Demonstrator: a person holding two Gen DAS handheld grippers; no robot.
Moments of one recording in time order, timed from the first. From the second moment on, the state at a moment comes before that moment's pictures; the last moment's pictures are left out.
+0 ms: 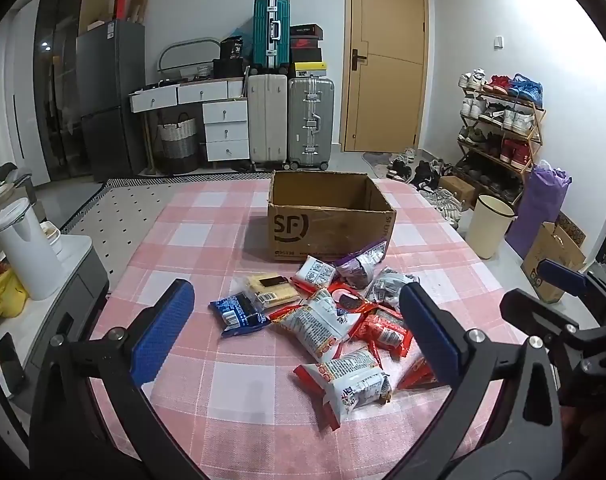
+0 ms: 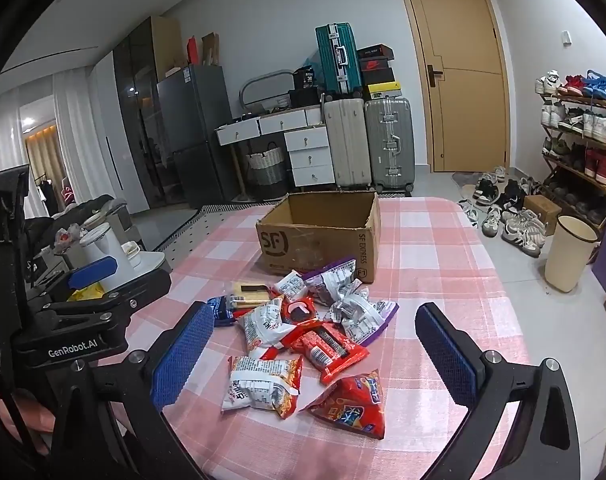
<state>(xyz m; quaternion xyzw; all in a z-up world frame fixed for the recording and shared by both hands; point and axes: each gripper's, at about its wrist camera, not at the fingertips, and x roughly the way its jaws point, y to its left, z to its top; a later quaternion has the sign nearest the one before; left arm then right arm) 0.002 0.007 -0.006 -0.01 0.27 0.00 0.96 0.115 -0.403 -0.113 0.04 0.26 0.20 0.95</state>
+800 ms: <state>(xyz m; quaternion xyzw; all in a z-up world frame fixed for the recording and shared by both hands) -0.003 0.007 -0.004 -0.01 0.27 0.00 0.96 0.107 -0.413 -0.116 0.05 0.26 0.20 0.94</state>
